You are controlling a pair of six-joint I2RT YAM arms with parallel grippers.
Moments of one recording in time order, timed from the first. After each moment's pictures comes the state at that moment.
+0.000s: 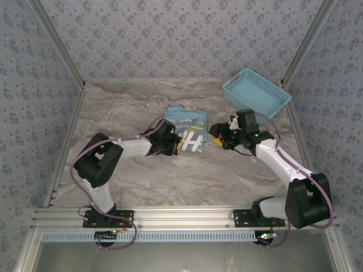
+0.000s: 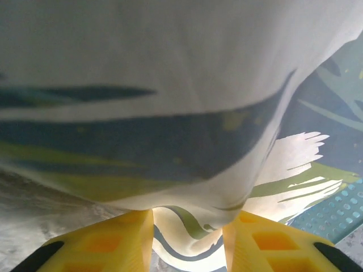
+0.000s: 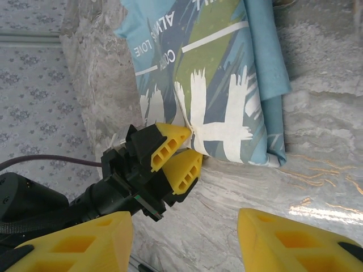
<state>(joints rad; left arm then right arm) -0.68 1.81 0.95 -0.02 0.19 -1.87 0.28 1.27 0.83 -0.35 -0.55 0.96</state>
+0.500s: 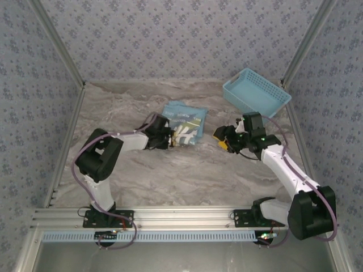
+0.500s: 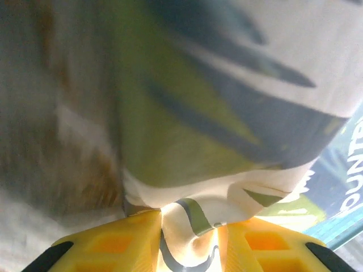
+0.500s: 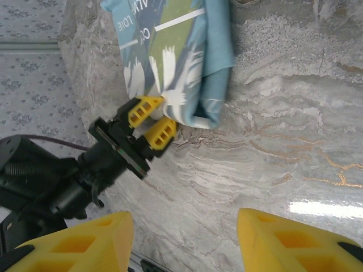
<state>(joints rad) -0.54 1.86 0.99 -0.01 0.17 -1.95 0.24 1.17 0.80 -0.45 -0.56 0.95</state>
